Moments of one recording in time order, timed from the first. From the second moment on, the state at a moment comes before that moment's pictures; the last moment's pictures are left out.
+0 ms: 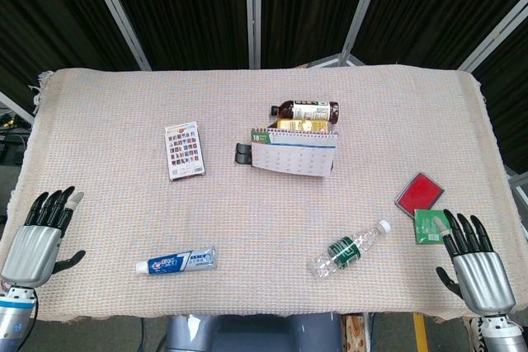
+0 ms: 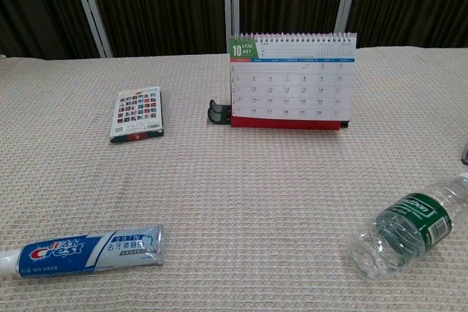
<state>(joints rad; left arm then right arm) -0.10 -1.16 0.01 -1.71 1.58 1.48 0.26 0.01 -1.21 -0.02 -1.46 -1.71 1.61 -0.18</state>
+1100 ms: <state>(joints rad) -0.10 -1.15 -0.01 -1.72 1.57 1.51 0.21 0.20 -1.33 0.10 -1.81 -1.43 1.27 -0.18</state>
